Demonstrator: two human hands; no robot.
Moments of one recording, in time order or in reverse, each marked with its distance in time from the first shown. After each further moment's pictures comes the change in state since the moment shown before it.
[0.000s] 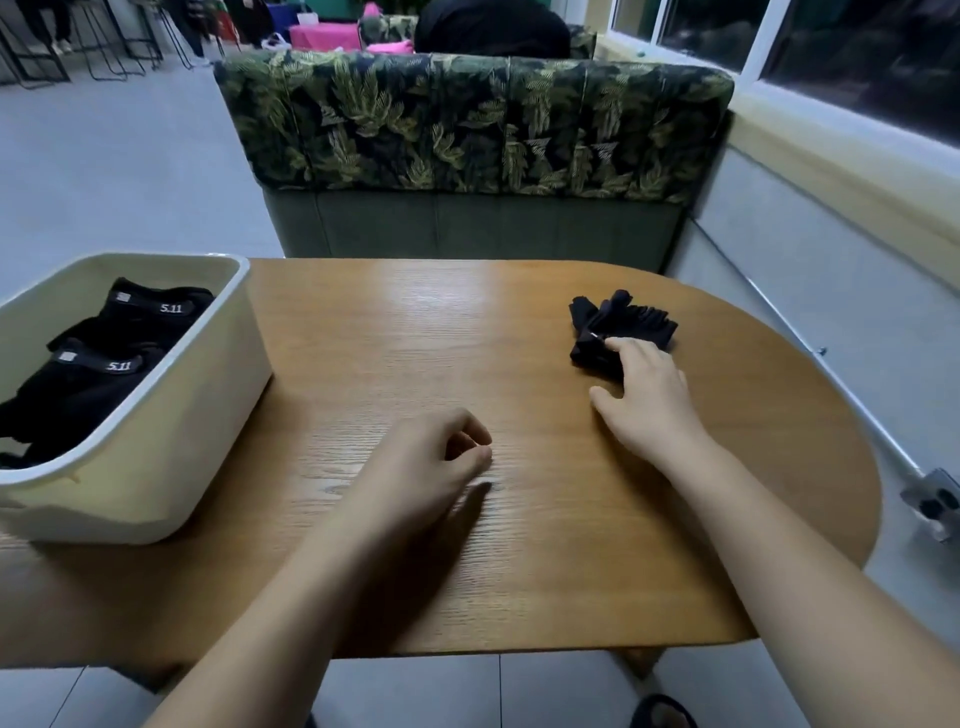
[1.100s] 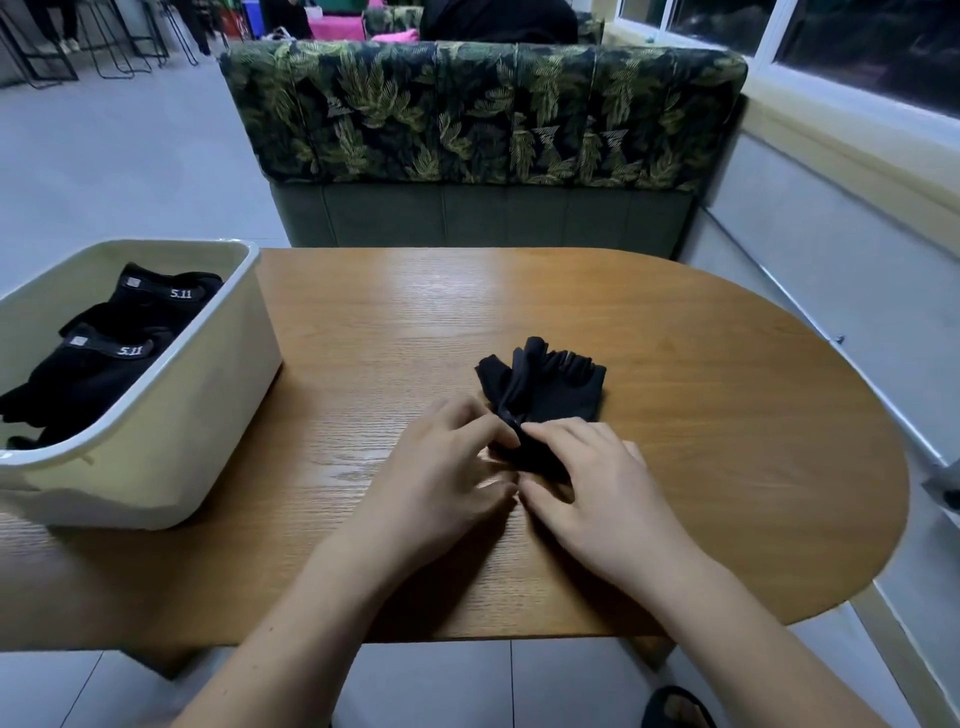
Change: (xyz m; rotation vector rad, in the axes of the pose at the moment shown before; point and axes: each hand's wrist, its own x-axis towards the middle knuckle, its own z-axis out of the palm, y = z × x) left_hand -0.022 -0.007 0.011 0.167 0.122 0.393; right_hand -0.113 -0.055 0.022 0.064 -0.115 -0.305
